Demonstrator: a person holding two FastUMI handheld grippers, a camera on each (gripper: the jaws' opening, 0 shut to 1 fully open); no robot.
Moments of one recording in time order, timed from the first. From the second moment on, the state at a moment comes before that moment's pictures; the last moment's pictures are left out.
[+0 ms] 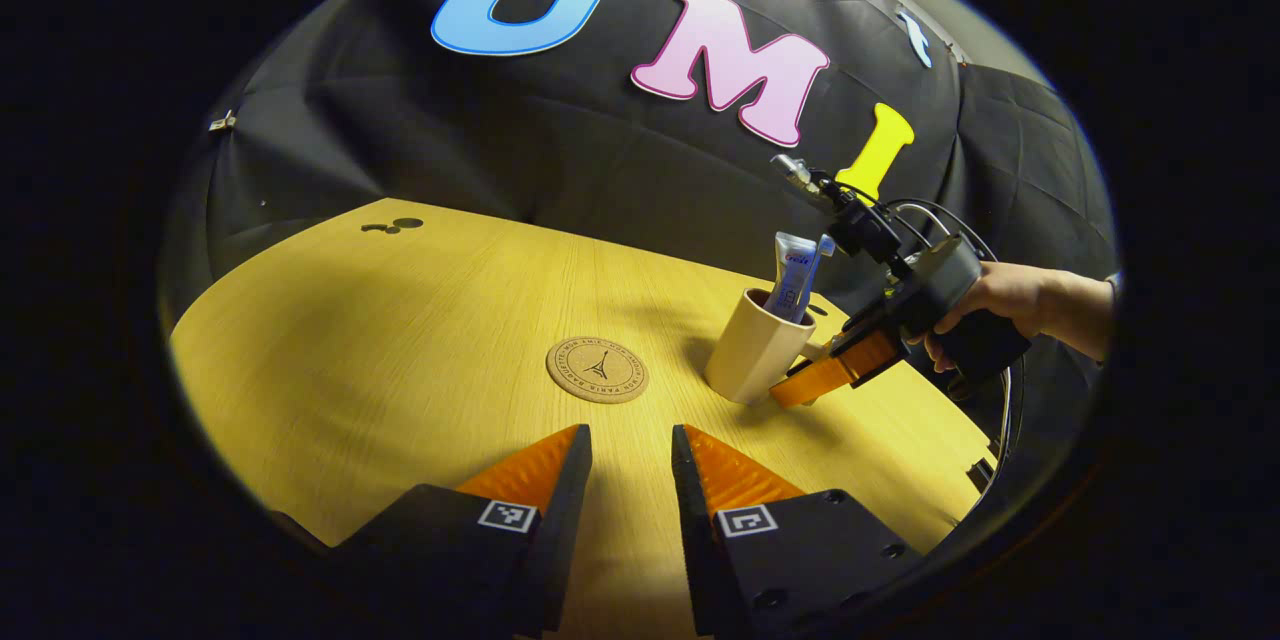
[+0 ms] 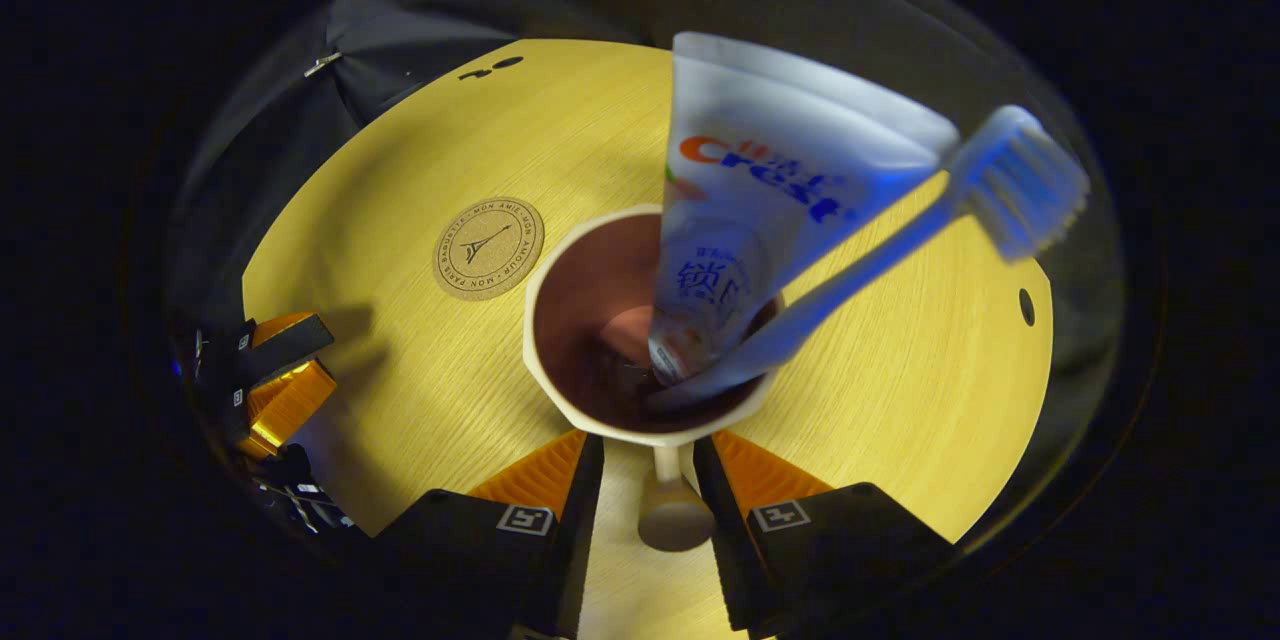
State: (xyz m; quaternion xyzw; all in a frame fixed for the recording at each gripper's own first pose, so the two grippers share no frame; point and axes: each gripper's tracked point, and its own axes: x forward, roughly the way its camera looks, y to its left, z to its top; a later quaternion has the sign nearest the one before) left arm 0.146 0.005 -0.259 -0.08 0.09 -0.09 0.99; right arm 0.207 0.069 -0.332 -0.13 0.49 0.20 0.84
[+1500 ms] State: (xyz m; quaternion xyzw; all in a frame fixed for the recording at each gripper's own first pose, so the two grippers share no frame) left arm 0.134 0.041 -0.258 -0.09 0.09 -0.06 0.99; right arm 0.227 0.163 -0.311 -0.15 0.47 0.27 0.83
